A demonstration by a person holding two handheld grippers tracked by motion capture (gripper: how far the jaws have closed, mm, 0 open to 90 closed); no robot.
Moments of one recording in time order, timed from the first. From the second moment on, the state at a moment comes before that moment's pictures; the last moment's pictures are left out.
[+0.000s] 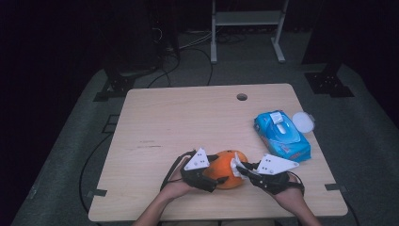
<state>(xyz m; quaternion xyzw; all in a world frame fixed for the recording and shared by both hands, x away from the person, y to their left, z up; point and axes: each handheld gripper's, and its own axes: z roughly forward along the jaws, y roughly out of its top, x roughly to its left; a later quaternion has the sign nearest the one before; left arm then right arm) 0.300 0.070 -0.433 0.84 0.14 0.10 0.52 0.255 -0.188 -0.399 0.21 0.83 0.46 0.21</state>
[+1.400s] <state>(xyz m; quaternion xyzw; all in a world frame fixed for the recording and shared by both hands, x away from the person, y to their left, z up) 0.305 0.075 -0.434 0.84 0.16 0.08 0.51 0.270 -0.207 -0.414 0.26 0.83 0.45 0.21</state>
